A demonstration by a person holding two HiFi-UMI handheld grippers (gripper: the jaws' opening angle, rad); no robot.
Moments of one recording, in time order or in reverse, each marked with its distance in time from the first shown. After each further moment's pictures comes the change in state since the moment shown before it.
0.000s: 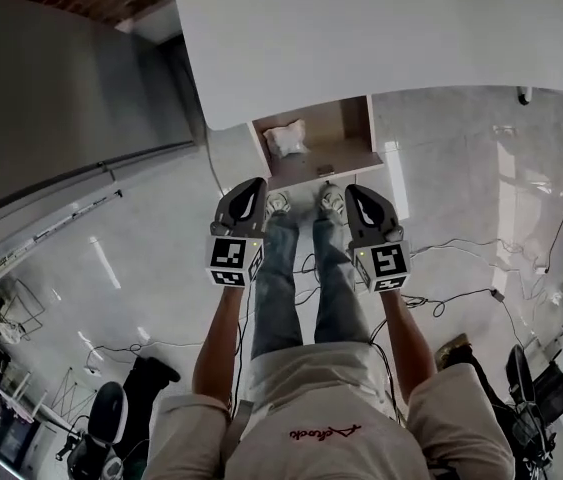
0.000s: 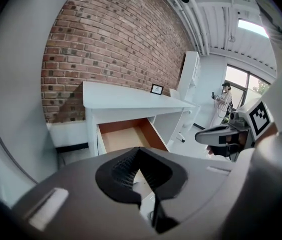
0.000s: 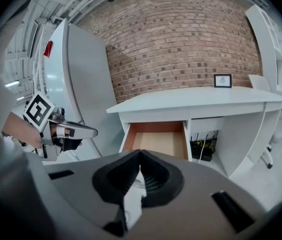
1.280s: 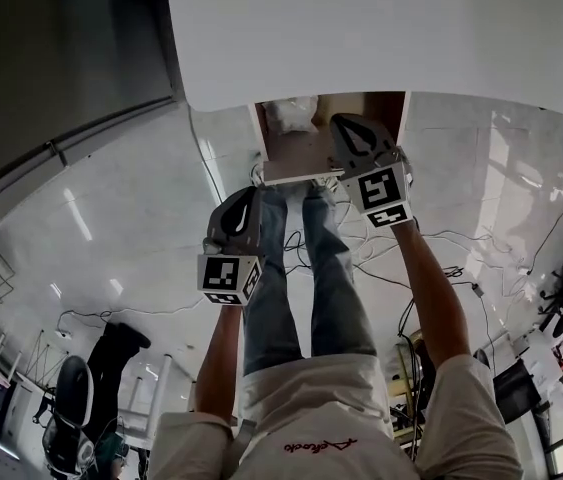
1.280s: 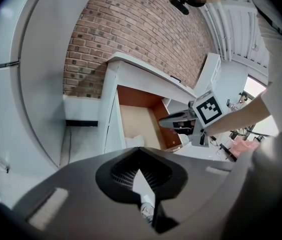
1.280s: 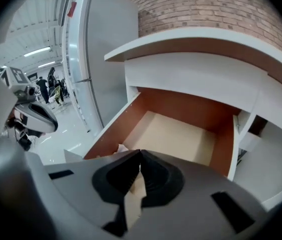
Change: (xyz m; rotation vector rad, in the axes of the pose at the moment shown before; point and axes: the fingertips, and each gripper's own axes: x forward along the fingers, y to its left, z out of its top) left arm 0.009 0.014 -0.118 -0.217 0.052 0.098; right arm 0.165 -0.015 -0.052 -0.373 0.191 0.222
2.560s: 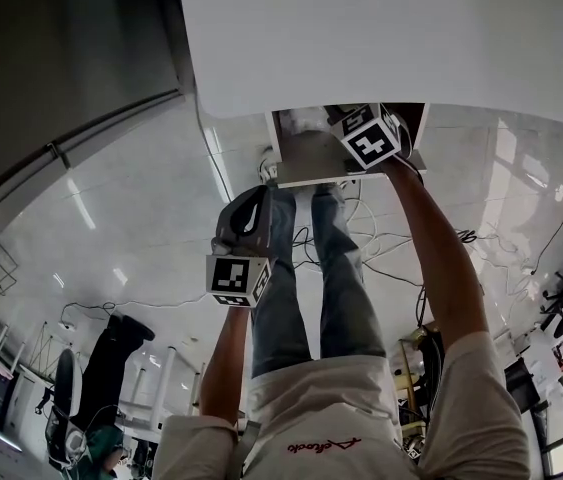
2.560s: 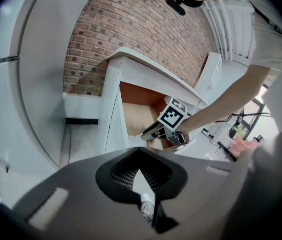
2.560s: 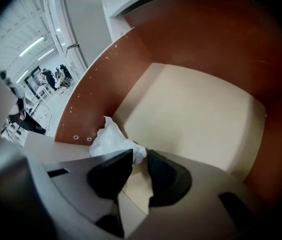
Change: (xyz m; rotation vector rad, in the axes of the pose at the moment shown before) left arm 0.000 0.006 -0.001 0.000 0.012 -0.005; right arm 0.098 -0.005 -0.056 -0.016 0.356 0.163
